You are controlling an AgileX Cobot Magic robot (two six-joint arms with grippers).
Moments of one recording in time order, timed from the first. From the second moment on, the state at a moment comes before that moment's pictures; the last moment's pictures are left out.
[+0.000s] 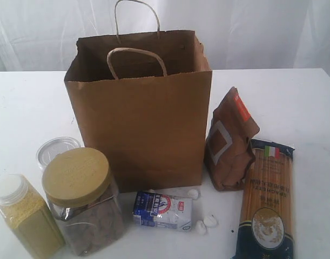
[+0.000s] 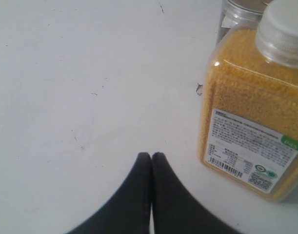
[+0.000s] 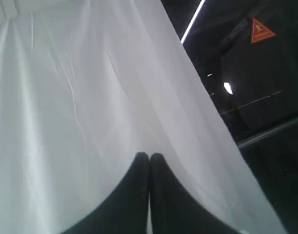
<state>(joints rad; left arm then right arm) -0.11 0.00 0.02 -0.11 0.52 0.18 -0.05 0.01 -0.01 0.44 -0.45 -0.02</state>
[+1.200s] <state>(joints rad) -0.11 0.00 0.02 -0.11 0.52 0.26 -0.05 1.13 -0.69 -0.09 0.29 -0.19</state>
